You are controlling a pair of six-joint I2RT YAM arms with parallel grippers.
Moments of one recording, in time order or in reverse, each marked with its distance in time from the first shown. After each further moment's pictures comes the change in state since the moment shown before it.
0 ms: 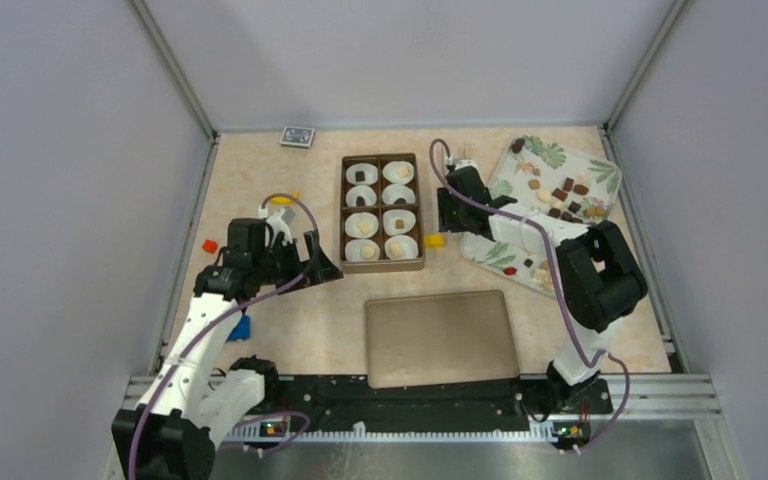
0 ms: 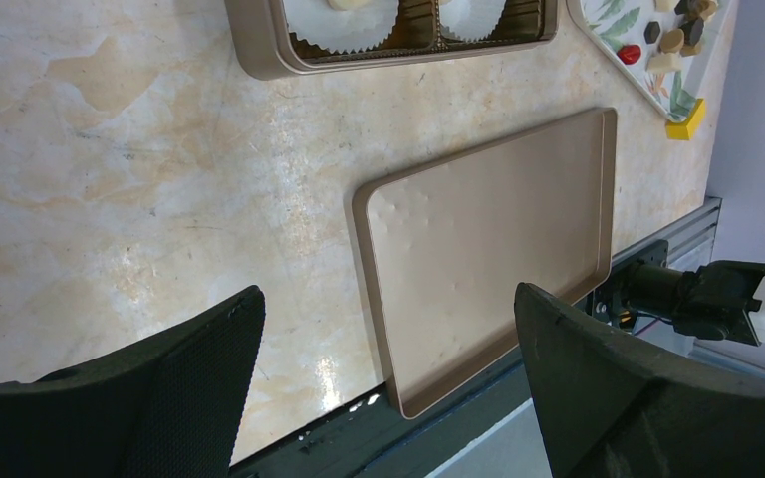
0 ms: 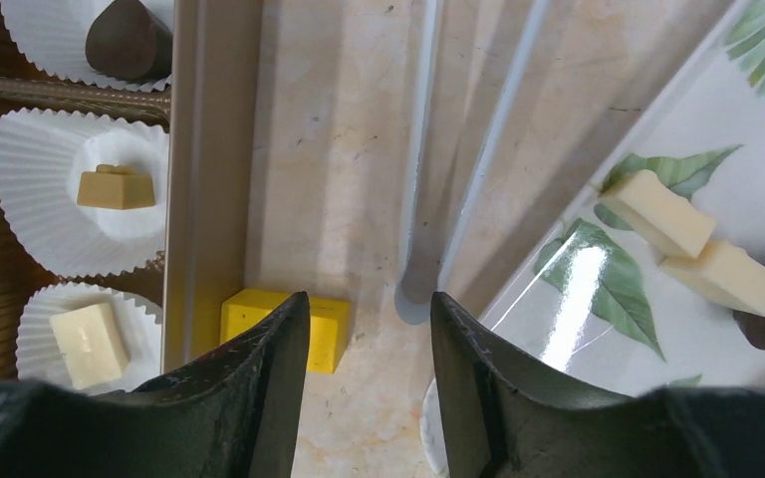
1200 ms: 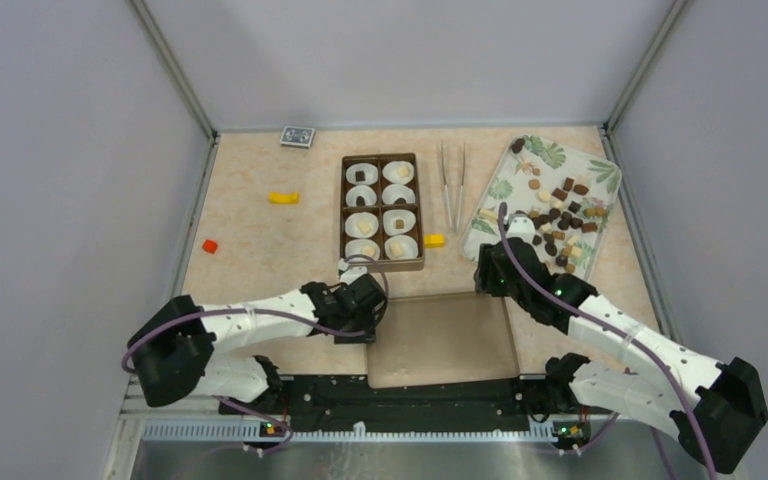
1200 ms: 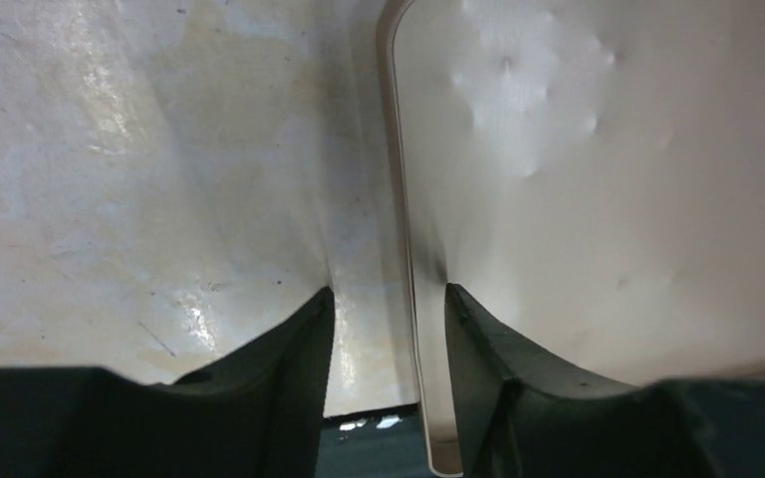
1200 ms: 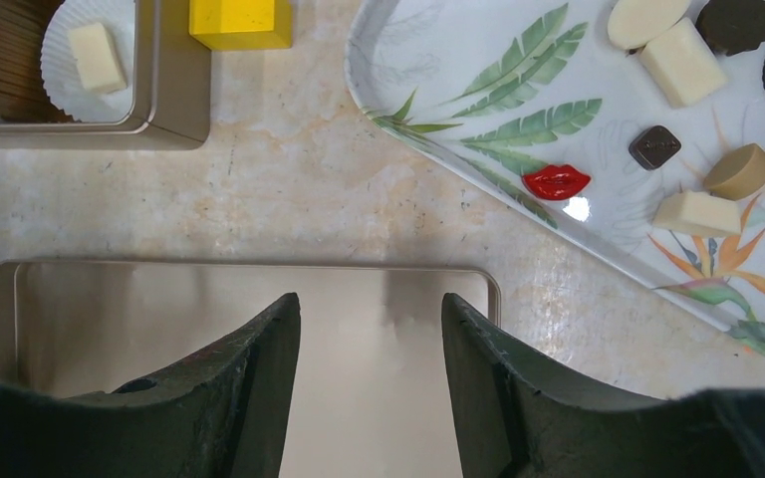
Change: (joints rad) left arm -0.851 0.368 -0.101 0.079 -0.639 -0.535; right arm 0.208 -0.851 -0.518 -0.278 0.196 0.217
